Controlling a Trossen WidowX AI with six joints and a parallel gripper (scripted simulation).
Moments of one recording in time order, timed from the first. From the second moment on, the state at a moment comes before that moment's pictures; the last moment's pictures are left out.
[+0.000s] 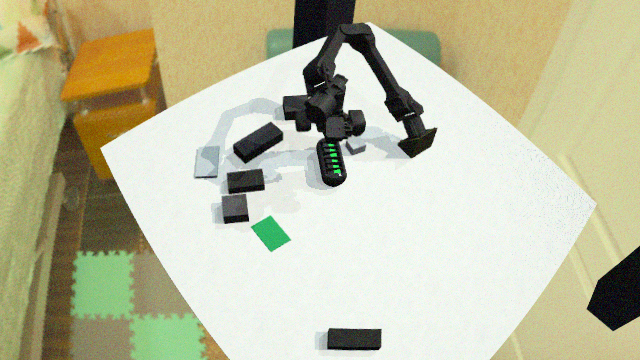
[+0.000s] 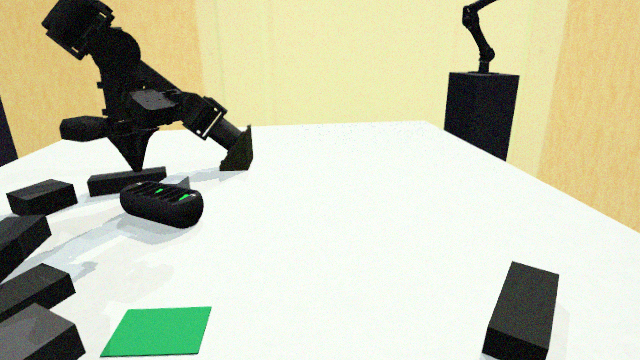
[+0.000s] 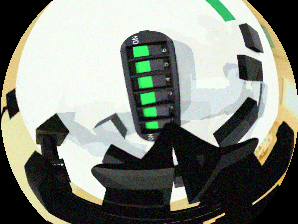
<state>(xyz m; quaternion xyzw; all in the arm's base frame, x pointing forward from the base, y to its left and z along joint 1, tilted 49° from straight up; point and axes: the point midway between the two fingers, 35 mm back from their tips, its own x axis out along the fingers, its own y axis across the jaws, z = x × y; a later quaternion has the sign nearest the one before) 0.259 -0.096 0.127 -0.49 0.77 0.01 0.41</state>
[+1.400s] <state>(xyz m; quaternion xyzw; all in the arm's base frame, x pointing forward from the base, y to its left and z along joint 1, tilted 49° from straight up) 0.253 -0.127 0.101 -0.49 0.77 0.02 0.42</state>
